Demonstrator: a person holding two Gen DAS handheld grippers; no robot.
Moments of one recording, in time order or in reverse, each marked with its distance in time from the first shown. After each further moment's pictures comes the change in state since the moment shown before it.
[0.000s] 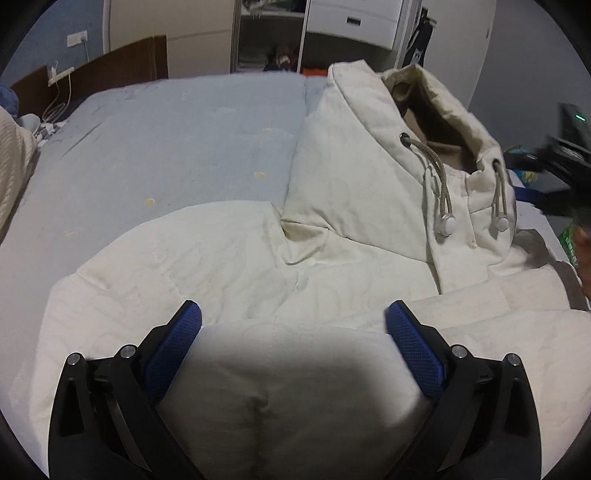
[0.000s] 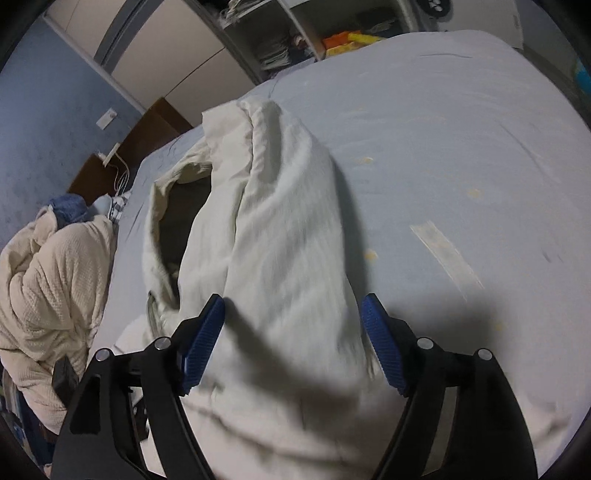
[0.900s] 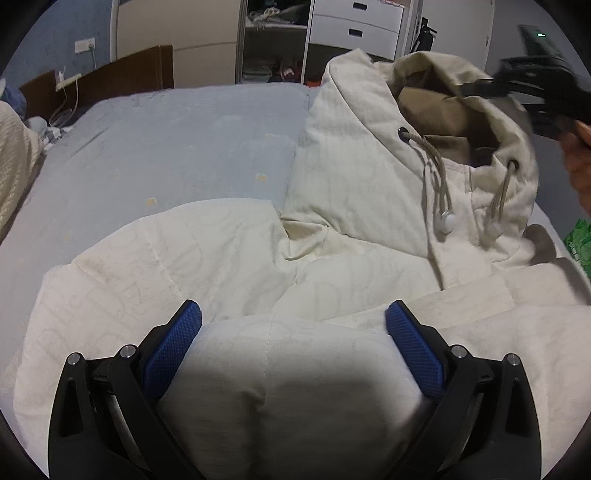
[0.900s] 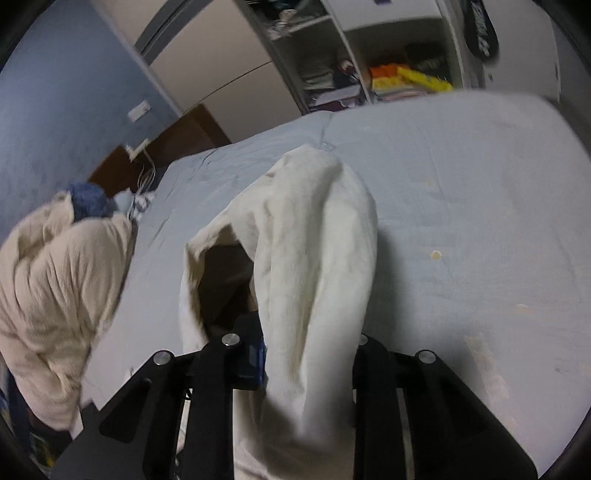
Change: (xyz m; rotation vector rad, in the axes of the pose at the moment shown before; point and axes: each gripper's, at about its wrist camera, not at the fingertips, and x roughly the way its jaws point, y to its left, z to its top) left arm 0.002 -0.001 -0.001 -0.004 -0.039 0.001; right arm -0.011 0.079 0.054 -0.173 -0.077 0.019
